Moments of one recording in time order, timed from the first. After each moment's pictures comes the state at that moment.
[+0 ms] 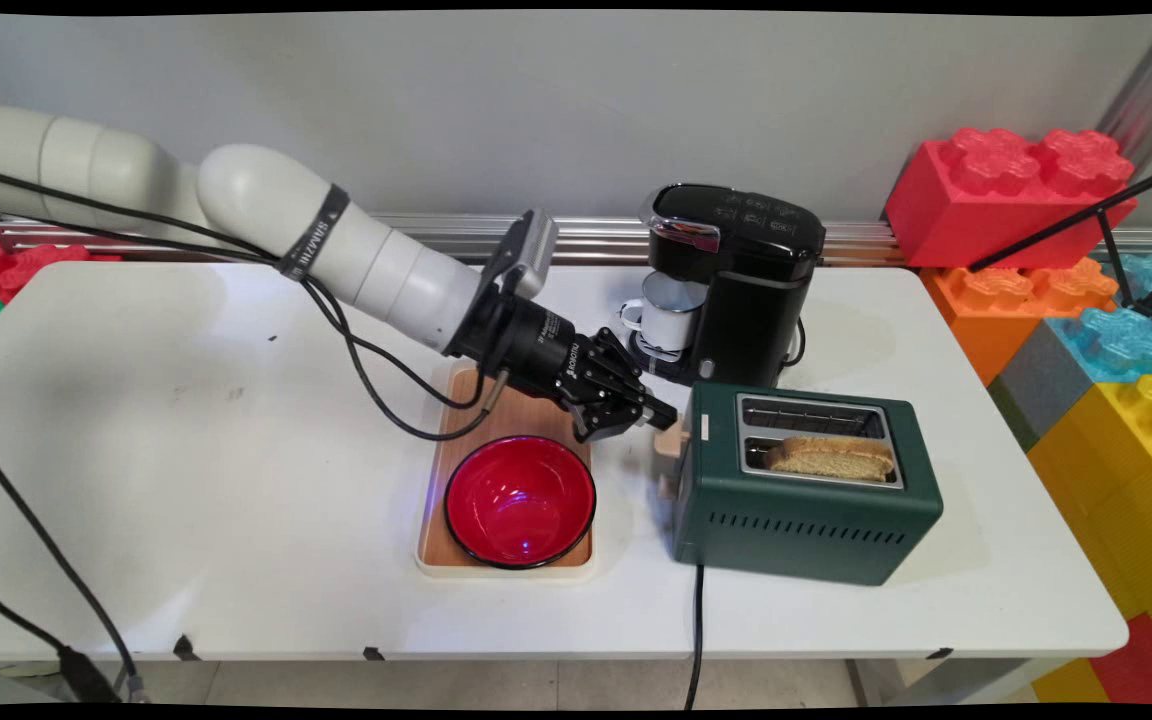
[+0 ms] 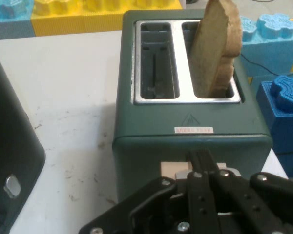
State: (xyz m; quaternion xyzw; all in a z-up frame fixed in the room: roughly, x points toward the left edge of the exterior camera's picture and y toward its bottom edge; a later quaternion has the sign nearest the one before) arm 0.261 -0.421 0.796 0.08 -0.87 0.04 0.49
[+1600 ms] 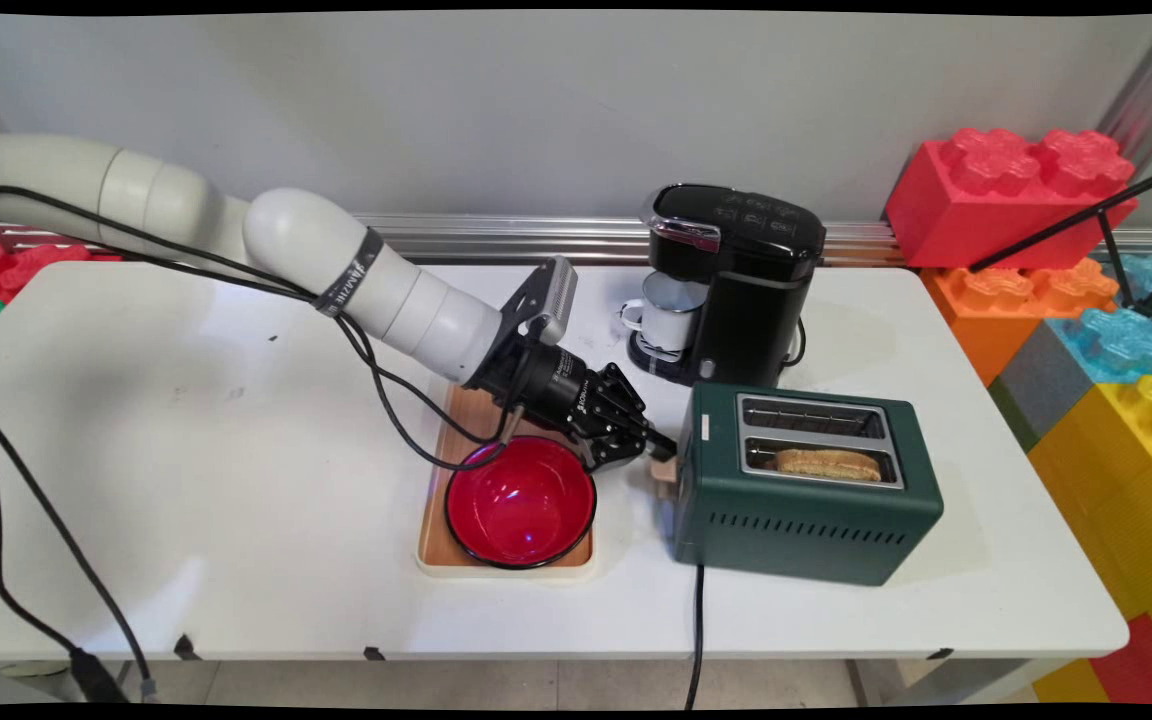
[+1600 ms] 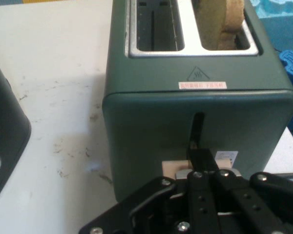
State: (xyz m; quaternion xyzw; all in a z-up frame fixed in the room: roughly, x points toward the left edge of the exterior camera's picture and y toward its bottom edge) arm 0.249 -0.425 0.756 0.08 -0.88 0.03 0.47
